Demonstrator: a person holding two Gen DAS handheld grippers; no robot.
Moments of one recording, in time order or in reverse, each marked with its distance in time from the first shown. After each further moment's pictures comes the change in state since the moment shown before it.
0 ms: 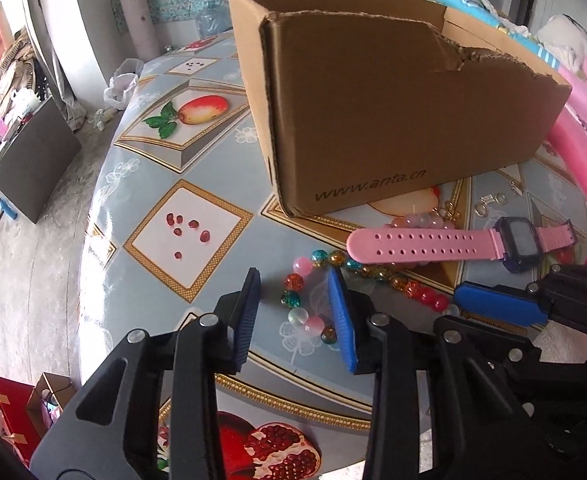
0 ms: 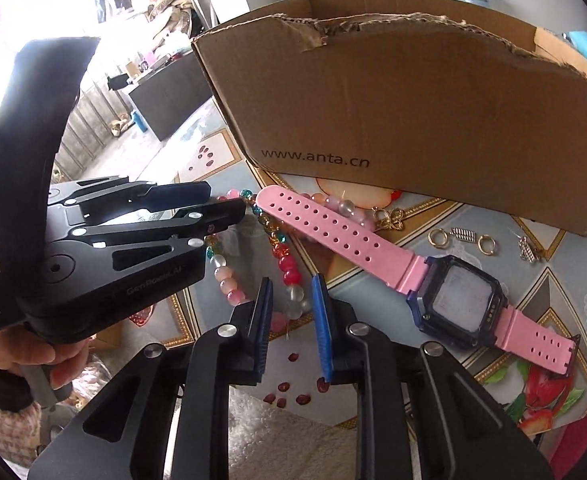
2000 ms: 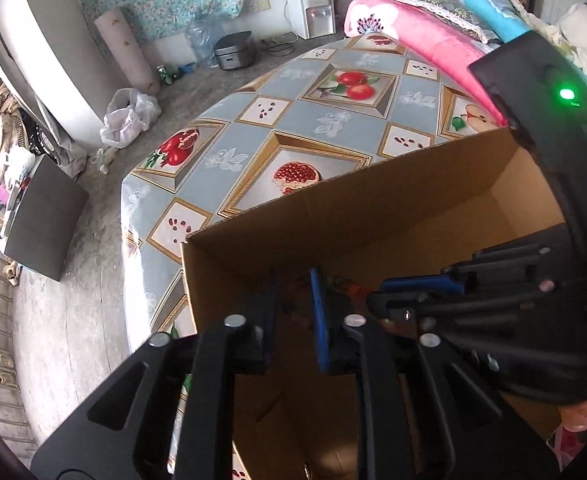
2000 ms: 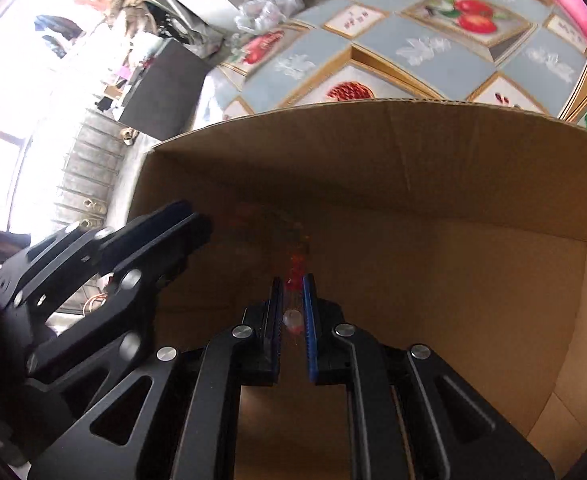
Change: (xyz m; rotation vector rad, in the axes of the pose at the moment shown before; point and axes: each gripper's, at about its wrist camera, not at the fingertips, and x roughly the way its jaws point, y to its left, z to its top) left arm 0.048 -0.006 0.252 0.090 0.067 0.093; right arm 0.093 -0.133 0.247 0.313 0.316 0.194
